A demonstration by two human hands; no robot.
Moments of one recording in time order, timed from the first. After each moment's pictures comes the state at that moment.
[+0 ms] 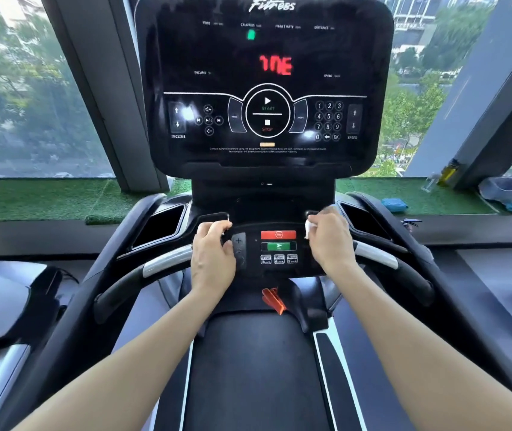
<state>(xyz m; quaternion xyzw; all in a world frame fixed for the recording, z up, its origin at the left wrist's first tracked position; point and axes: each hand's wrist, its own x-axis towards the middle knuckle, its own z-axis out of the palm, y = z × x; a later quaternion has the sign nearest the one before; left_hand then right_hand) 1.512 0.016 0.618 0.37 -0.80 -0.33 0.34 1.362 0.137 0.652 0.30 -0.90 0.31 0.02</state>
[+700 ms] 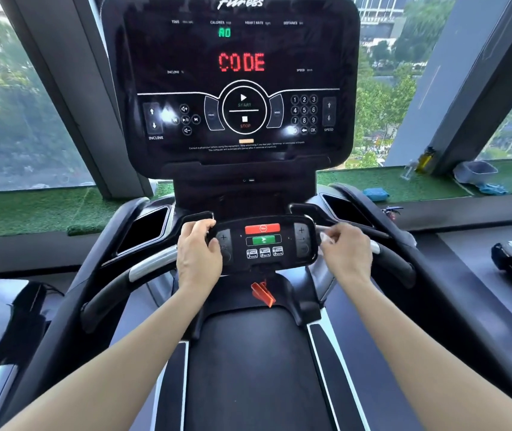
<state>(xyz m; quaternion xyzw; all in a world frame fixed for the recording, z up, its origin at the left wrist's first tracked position) 1.512 0.015 0.616 0.37 -0.81 -0.32 0.33 1.365 0.190 0.642 0.15 -0.92 0.36 0.00</state>
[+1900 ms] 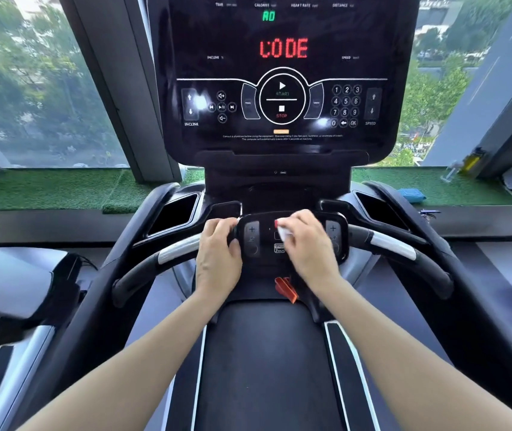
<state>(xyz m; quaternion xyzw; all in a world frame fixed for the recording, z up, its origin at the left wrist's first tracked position) 1.534 0.018 0.609 0.34 -0.82 -0.31 0.35 1.406 0.119 0.619 0.45 -0.81 0.37 0.09</state>
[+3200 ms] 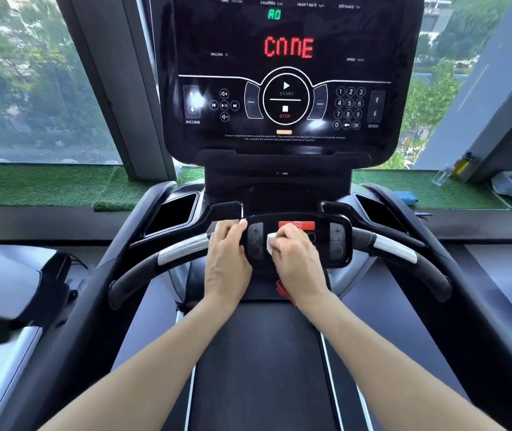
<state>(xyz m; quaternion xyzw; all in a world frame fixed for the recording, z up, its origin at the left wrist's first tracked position) 1.532 0.028 0.608 0.33 -0.84 -0.27 0.34 1.432 0.109 0.603 0.49 -0.80 0.32 0.13</state>
